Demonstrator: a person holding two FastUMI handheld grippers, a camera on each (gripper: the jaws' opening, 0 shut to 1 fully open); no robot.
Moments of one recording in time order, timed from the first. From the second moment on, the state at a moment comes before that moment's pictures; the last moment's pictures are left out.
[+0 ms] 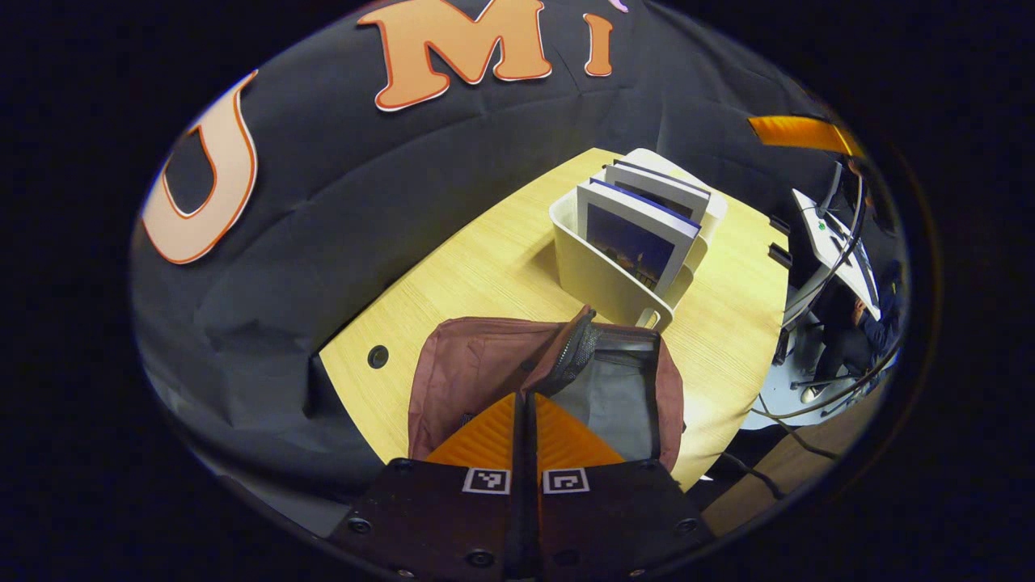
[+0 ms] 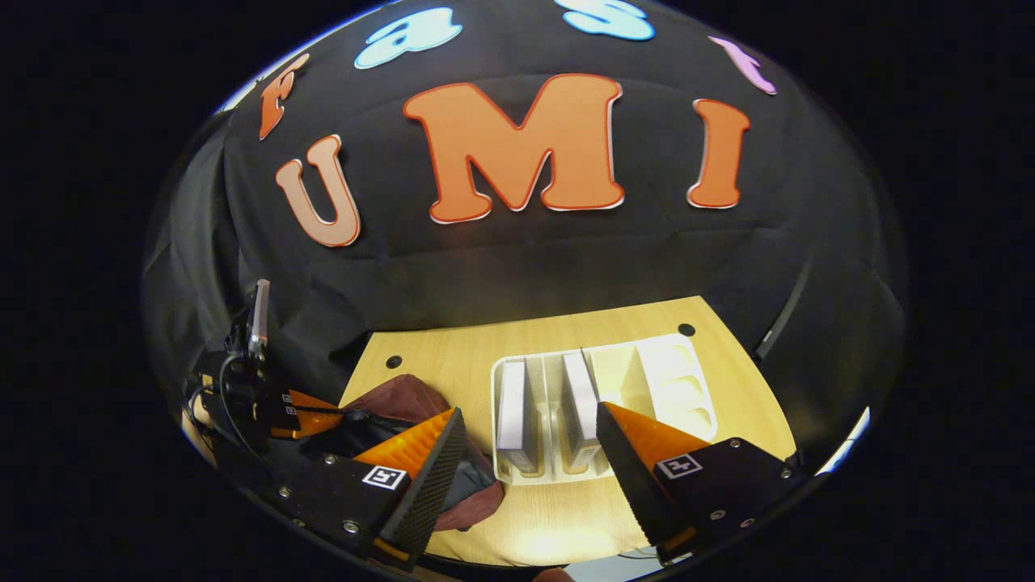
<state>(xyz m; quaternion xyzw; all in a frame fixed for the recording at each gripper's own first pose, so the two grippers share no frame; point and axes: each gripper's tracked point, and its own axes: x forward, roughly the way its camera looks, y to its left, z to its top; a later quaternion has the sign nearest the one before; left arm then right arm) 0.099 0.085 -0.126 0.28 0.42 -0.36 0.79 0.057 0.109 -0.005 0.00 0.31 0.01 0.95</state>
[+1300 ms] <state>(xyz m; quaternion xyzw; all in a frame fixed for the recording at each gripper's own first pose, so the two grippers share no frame) 0.111 0.087 -0.124 0.31 0.41 -0.36 0.78 0.151 0.095 -0.199 -0.03 0.63 -0.07 0.78</state>
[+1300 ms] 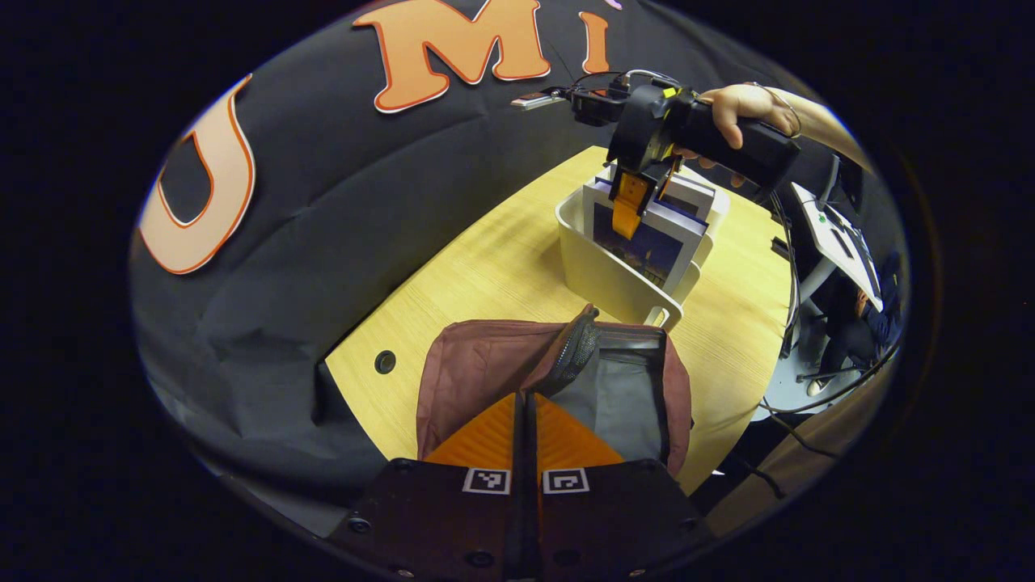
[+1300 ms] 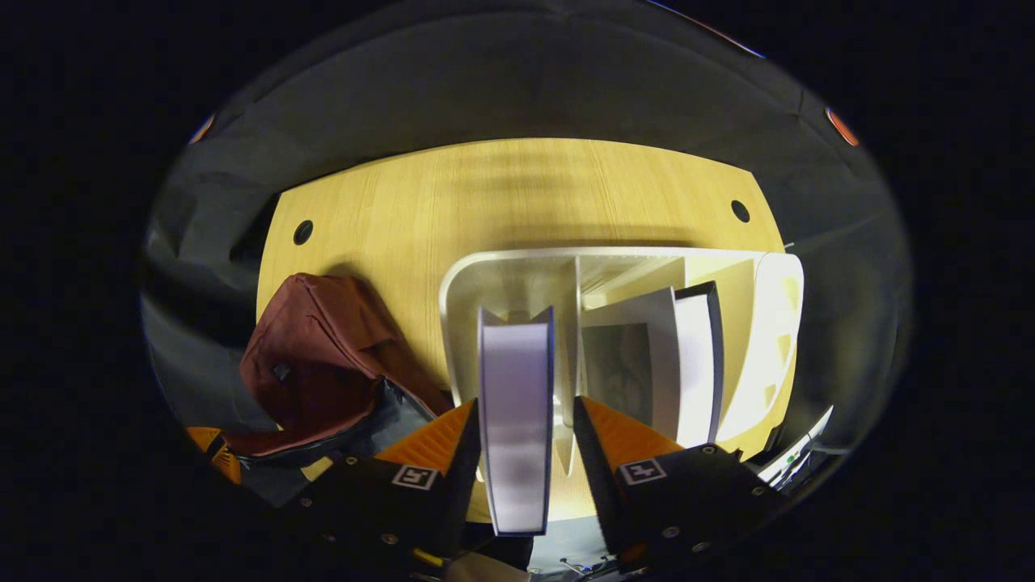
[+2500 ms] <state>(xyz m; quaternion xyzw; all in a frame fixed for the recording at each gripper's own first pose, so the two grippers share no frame) 0.099 0.086 -0.126 0.32 0.40 -0.36 0.78 0.060 0.101 -0.003 0.05 0.48 -0.05 0.87</state>
